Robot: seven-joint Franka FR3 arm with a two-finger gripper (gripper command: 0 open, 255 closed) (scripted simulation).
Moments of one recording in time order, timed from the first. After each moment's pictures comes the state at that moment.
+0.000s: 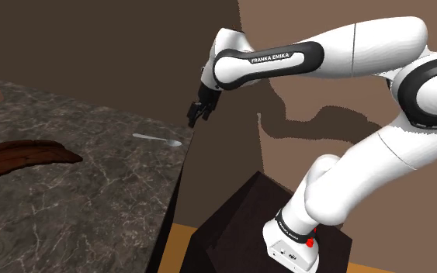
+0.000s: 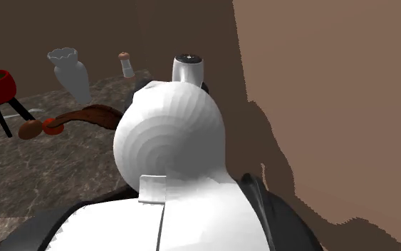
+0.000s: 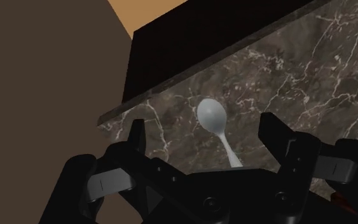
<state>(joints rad) 0.15 -0.29 -0.05 -2.37 0.09 2.18 -0.09</state>
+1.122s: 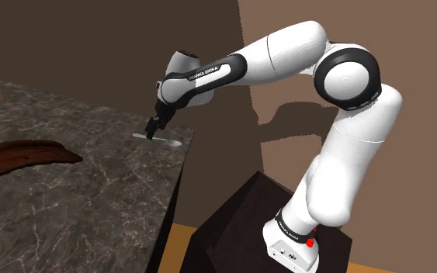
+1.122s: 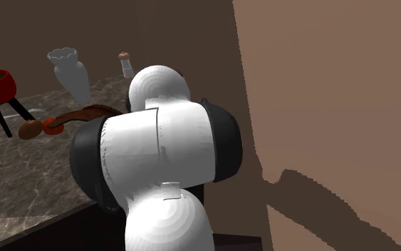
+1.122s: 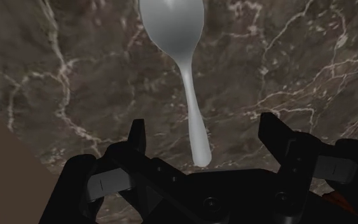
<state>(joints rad) 0.24 0.18 -0.01 -2.11 0.25 2.47 -0.34</state>
